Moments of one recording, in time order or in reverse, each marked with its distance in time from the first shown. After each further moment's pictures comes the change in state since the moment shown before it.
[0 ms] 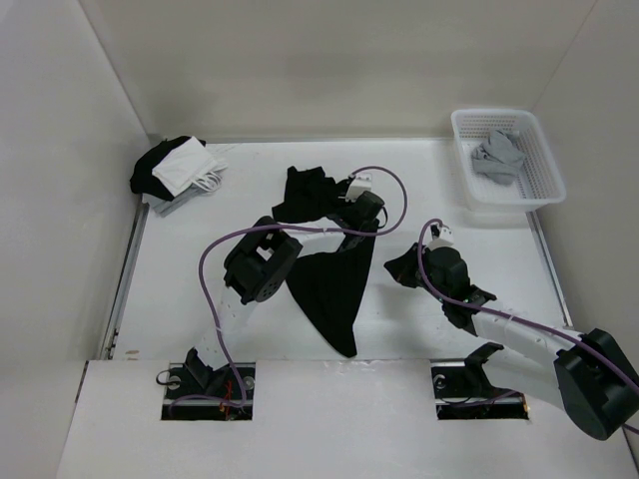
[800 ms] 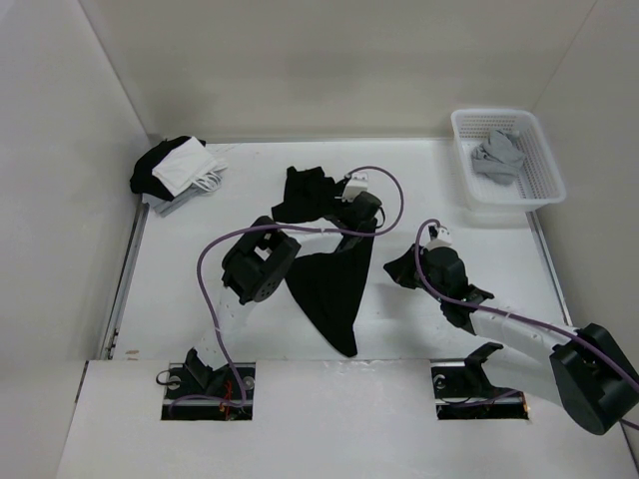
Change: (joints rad) left arm 0.008 -0.004 -0.018 0.031 -0.040 -0.003; right arm 0.002 0.031 0.000 0.006 -0.002 -0.003
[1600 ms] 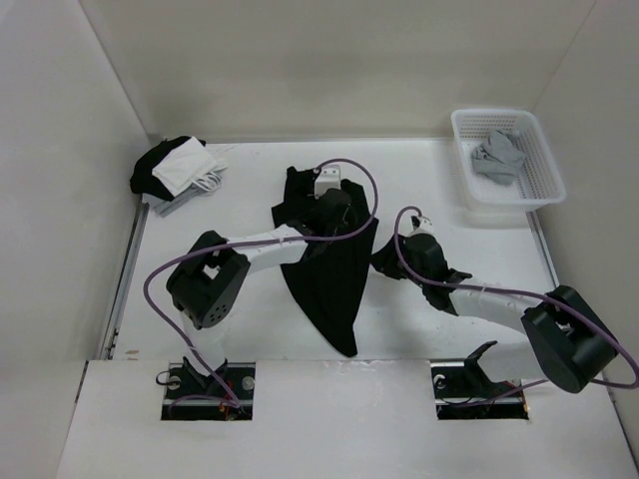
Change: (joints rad) left arm 0.039 -0.443 -0.373 0.092 0.084 -0.034; right arm 0.052 0.241 0.143 0.023 0.032 0.046
